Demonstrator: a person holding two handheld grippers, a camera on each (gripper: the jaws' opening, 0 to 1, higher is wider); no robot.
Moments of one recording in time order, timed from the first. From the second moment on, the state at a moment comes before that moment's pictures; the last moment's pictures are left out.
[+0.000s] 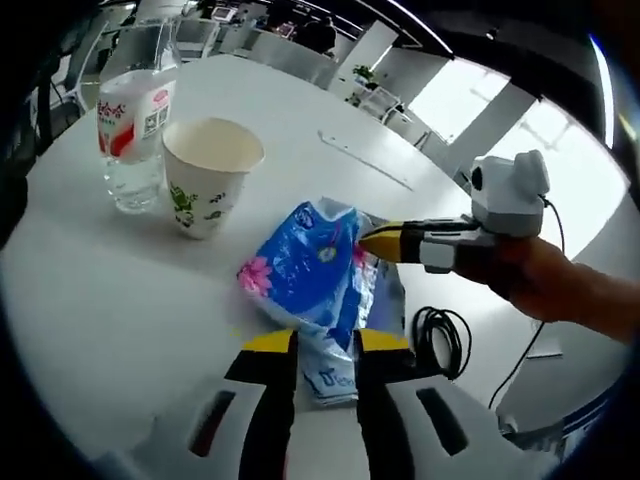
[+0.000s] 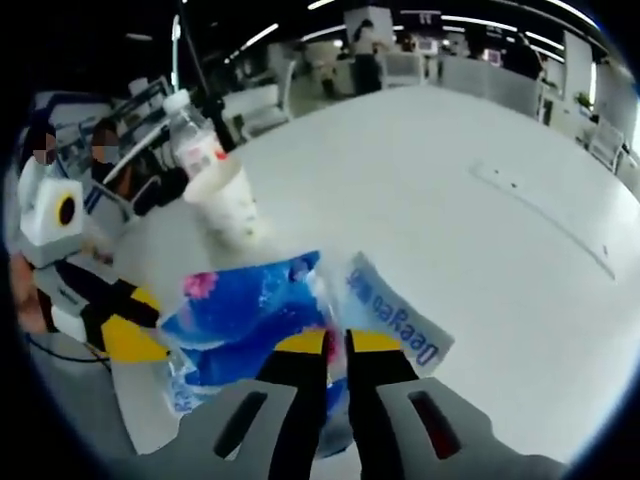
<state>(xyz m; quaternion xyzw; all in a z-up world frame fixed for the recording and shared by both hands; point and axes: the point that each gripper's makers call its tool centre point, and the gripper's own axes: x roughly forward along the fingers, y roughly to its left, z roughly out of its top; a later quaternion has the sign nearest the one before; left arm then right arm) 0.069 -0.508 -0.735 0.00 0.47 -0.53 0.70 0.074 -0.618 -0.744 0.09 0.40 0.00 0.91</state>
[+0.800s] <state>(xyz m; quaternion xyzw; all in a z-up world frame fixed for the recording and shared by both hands) 0.078 -0.515 -0.719 0.03 0.44 -0.55 0.71 0.023 -0.623 -0.722 0.14 0.35 -0.06 0.92</state>
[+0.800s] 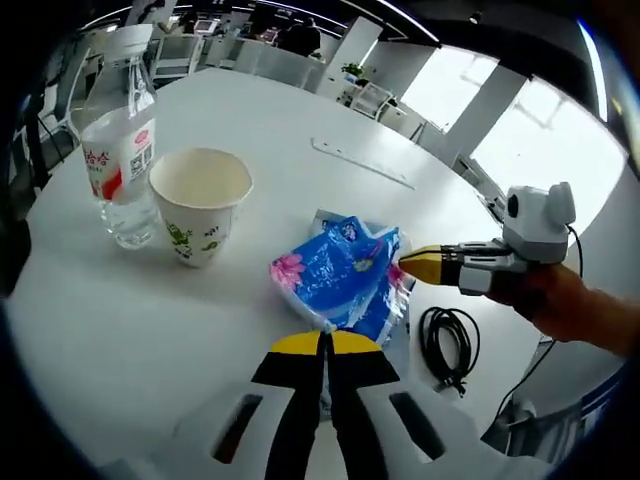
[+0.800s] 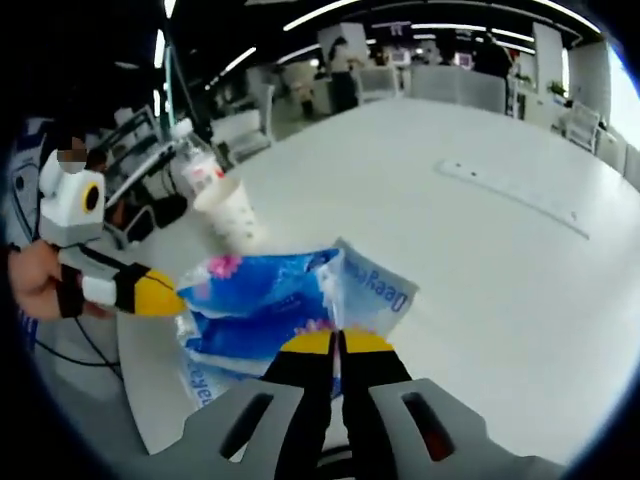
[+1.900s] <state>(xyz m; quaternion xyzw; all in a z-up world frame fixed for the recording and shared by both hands) -0.008 -0.594 -0.702 0.11 0.39 -0.66 0.63 -0.111 -0.657 -0.711 0.22 0.30 -0.21 0.90</state>
